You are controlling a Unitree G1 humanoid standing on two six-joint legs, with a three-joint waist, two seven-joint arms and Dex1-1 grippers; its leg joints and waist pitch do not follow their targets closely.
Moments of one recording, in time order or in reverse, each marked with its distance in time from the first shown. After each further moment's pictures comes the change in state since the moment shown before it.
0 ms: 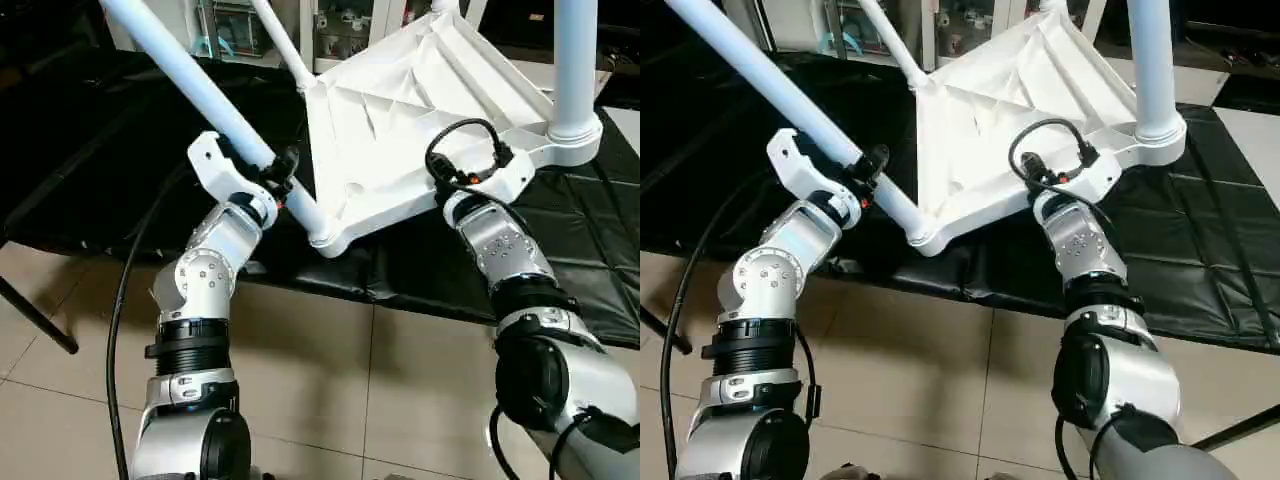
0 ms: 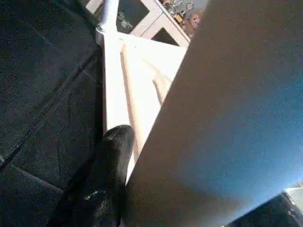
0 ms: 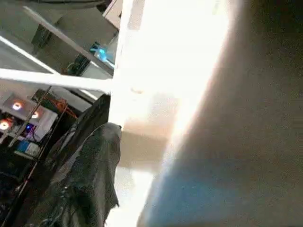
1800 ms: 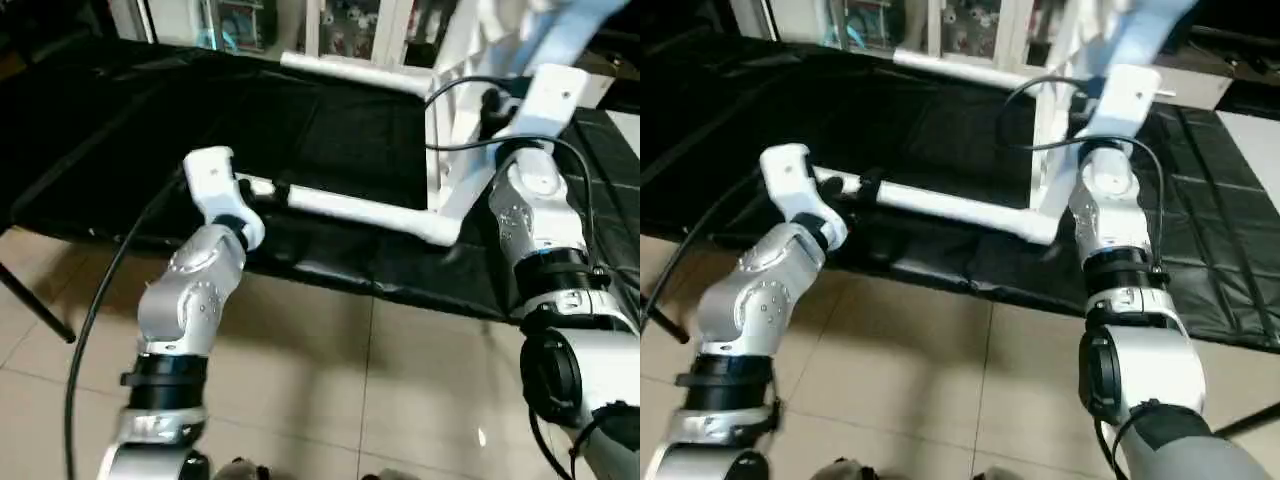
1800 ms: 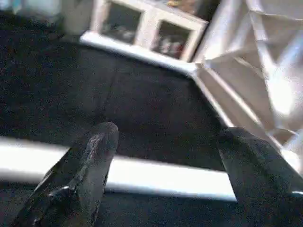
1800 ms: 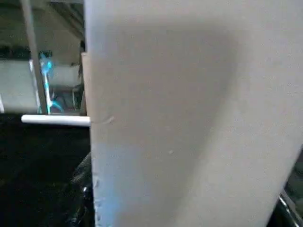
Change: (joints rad) left arm 0.161 0.195 -0.315 -0.200 0.262 -0.055 -0.117; right arm -0.039 -0.124 0.333 -0.162 -0.506 -0.213 -0.206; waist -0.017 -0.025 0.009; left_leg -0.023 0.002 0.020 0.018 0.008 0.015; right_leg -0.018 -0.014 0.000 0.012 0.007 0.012
